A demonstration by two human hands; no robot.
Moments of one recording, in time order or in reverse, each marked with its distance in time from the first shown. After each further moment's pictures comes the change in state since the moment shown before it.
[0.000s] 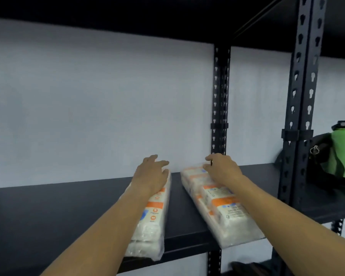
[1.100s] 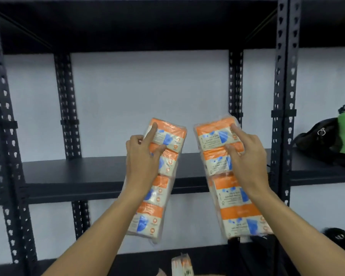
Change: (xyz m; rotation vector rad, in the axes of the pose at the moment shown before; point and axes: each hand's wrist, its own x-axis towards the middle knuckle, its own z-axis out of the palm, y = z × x) left_hand -0.245 0.018 -0.102 -0.373 0.670 -0.069; right_hand -0.246 -0.012 -0.040 0.728 0.554 -0.335
